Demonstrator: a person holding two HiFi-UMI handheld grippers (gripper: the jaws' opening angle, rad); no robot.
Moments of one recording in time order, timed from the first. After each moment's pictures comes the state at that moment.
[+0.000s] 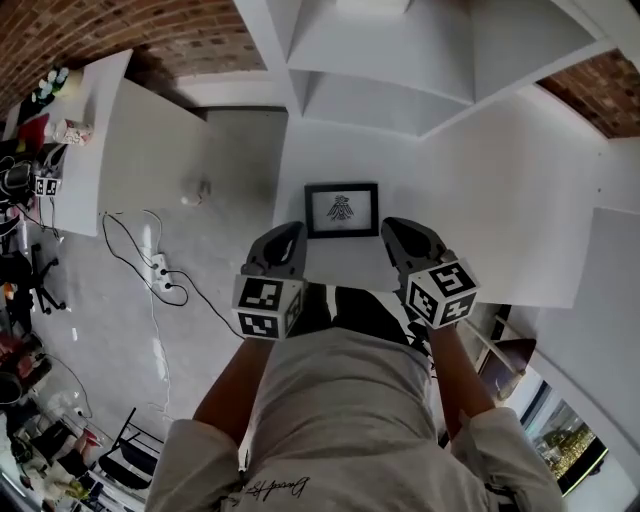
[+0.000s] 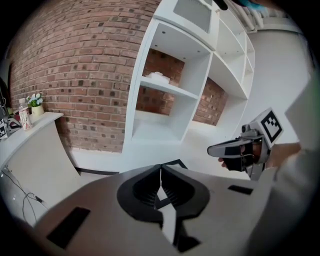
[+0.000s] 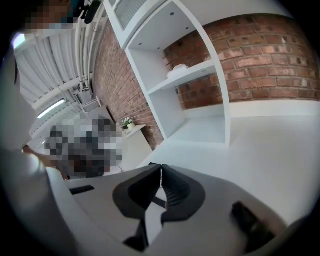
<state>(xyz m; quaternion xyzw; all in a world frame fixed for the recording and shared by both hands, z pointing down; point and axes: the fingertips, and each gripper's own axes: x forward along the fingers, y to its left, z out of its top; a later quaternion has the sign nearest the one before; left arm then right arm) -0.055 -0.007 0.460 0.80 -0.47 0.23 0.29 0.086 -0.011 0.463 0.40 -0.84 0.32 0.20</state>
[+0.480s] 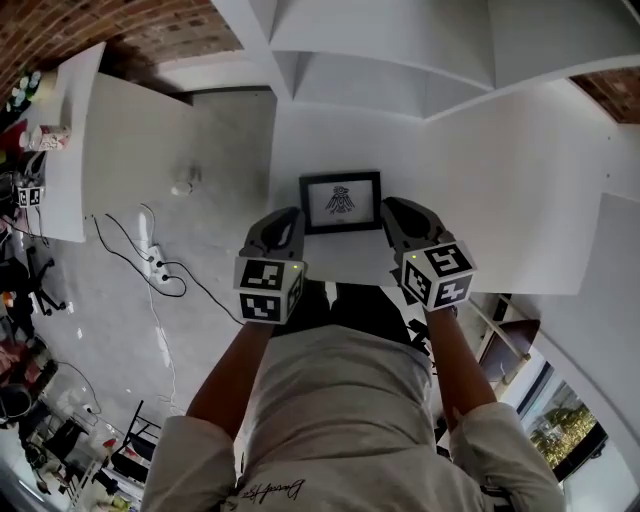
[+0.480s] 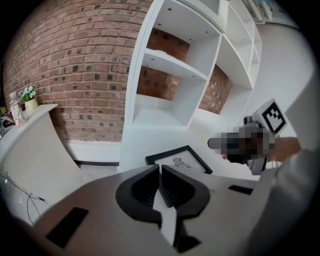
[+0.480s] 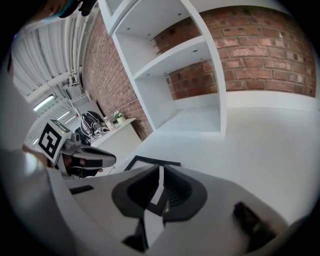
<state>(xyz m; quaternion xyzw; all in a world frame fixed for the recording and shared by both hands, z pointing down) -0.057 -0.024 0.523 0.79 -0.44 0.28 0.31 0.089 -0.034 0.519 0.43 -0.81 0.33 0.23</state>
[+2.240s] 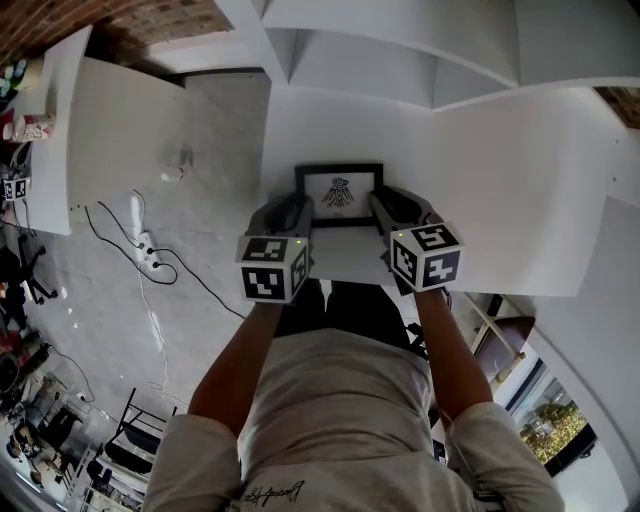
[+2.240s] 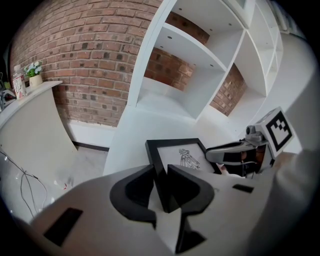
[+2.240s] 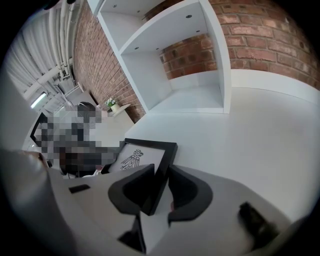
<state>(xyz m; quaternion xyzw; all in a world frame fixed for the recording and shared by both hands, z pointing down) -0.044 -0.027 0.575 0.75 -0.45 0.28 0.40 0.085 -0.032 0.582 0.41 -0.77 0.38 0.29</state>
